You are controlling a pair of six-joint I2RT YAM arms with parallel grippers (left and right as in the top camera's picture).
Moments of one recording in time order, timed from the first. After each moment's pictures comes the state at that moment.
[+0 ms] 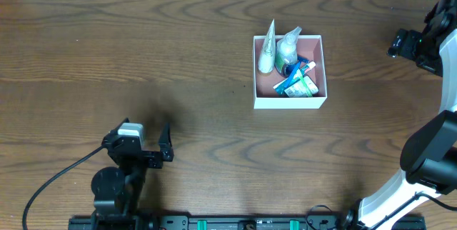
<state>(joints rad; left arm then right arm) -0.01 0.09 0.21 -0.34 0.13 -0.06 -0.35 1.94 1.77 -1.09 0.09 0.15</state>
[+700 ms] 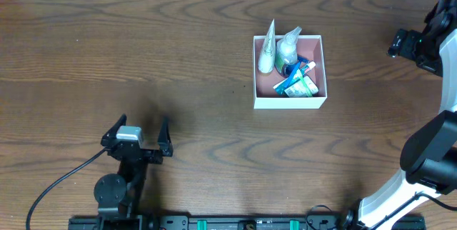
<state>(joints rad) 0.01 0.01 0.09 -0.13 0.13 -0.06 -0.35 1.94 1.77 -1.09 0.09 0.15</state>
